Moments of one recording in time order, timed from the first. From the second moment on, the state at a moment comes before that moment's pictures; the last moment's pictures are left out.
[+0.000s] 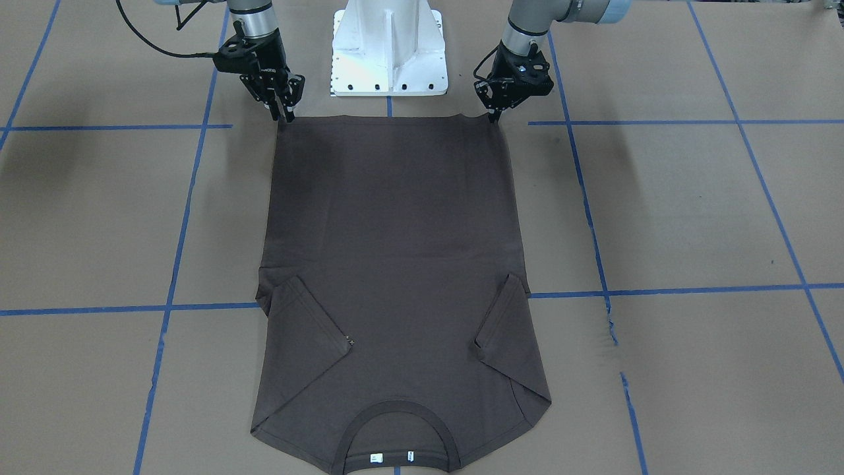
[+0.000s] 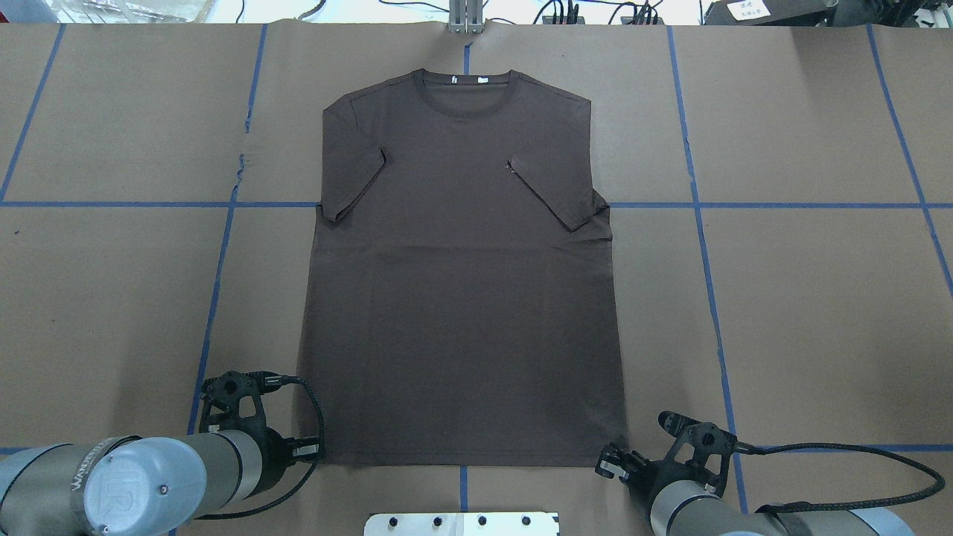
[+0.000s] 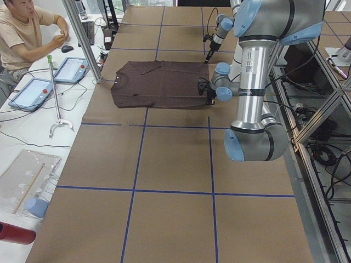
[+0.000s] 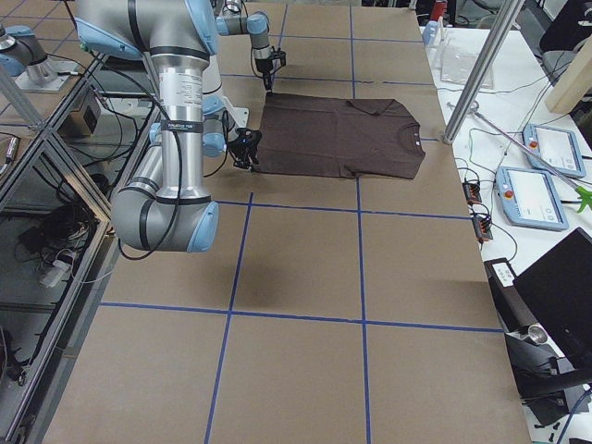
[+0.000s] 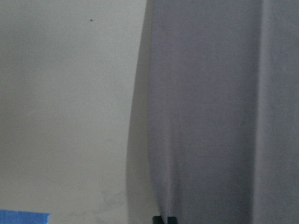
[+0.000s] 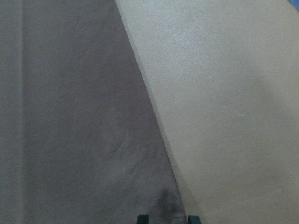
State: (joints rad) left arm -0.12 -1.66 -2.07 -1.91 -1.51 -1.62; right arm -0.06 -1.55 2.11 -1.31 1.16 1.97
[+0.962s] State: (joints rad) left arm -0.12 -1.67 -2.07 -1.91 -1.51 -1.62; right arm -0.07 -1.54 2.11 -1.37 1.16 1.97
